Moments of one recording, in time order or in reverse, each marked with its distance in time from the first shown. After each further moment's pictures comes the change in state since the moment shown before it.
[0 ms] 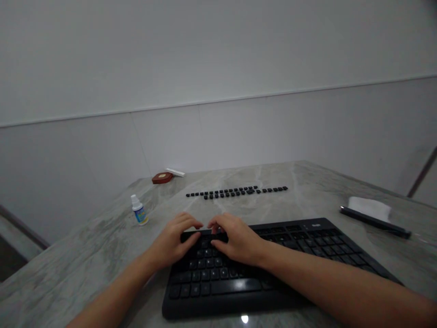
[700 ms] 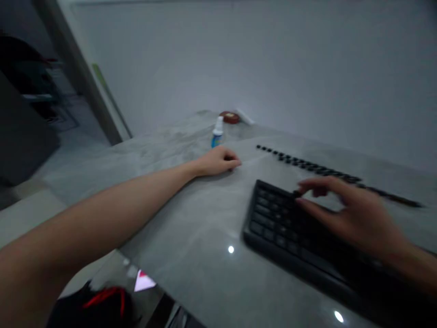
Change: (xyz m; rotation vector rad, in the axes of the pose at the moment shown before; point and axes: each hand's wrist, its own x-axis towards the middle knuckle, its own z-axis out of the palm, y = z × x) left_hand -0.044 -0.068 -0.038 -0.083 -0.005 -0.535; right_hand -0.090 0.161 0.020 -0.378 0.003 -0.083
